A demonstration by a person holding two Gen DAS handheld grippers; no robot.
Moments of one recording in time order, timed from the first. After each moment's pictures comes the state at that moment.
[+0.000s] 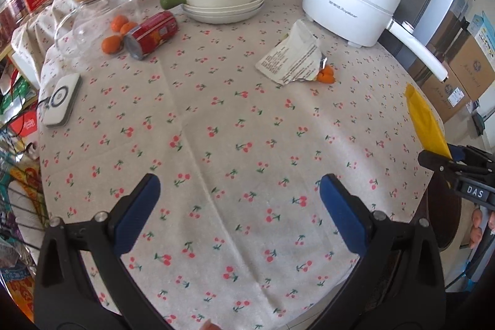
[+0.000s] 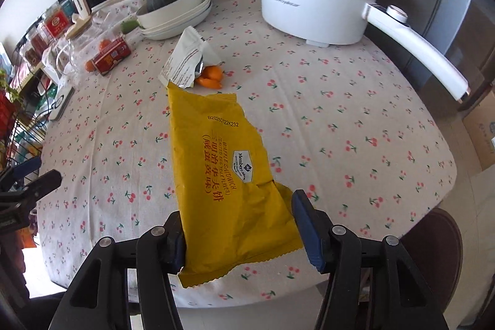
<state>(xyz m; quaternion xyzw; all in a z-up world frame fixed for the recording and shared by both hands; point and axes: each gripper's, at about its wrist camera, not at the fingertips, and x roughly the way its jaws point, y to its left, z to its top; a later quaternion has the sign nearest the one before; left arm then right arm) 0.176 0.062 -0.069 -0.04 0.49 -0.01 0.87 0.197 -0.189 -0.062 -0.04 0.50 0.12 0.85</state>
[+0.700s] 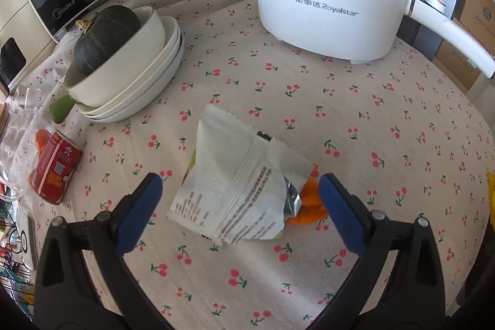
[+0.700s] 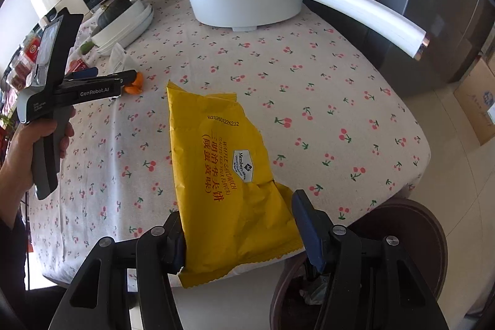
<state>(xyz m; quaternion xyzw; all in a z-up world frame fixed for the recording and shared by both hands) 0.353 -0.037 -0.107 0.09 0.47 -0.03 0.88 0.221 -0.292 -0.077 0.00 0.53 0.10 0.84</state>
